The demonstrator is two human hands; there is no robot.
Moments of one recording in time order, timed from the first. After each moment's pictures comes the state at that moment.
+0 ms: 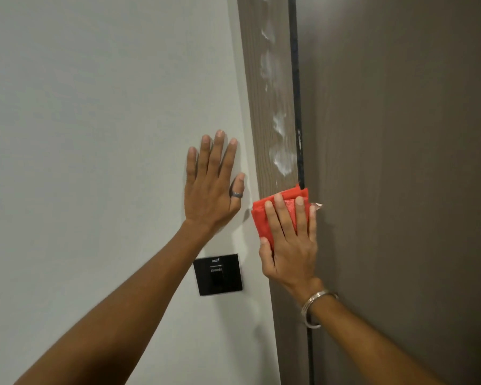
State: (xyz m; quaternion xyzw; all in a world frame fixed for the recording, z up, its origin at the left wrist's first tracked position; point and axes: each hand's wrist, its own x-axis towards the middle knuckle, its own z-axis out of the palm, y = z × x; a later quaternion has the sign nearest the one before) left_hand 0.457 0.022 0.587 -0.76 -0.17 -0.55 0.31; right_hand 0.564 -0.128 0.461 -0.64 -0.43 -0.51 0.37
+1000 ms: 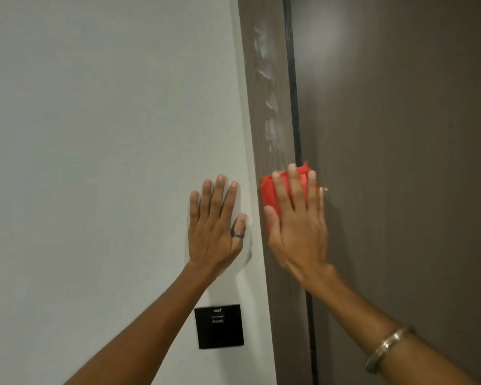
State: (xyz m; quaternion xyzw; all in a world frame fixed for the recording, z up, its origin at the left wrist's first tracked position) left_hand 0.457 0.019 0.602 -0.75 -0.18 -0.57 0.28; right_hand 0.576 -0.141 0.603 -0.66 -0.43 -0.49 0.38
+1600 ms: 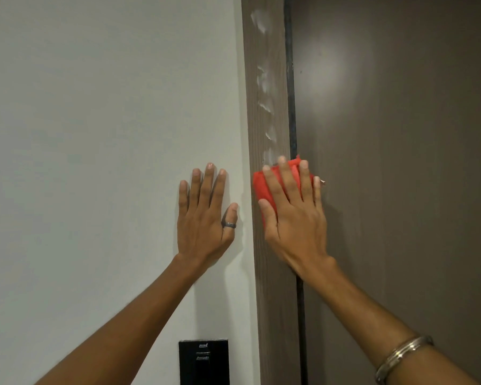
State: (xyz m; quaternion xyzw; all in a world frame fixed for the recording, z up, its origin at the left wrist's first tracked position) left_hand 0.462 0.019 0.666 -0.73 -0.21 -0.60 0.26; right_hand 0.584 -0.134 0.664 -0.62 -0.45 -0.54 0.35
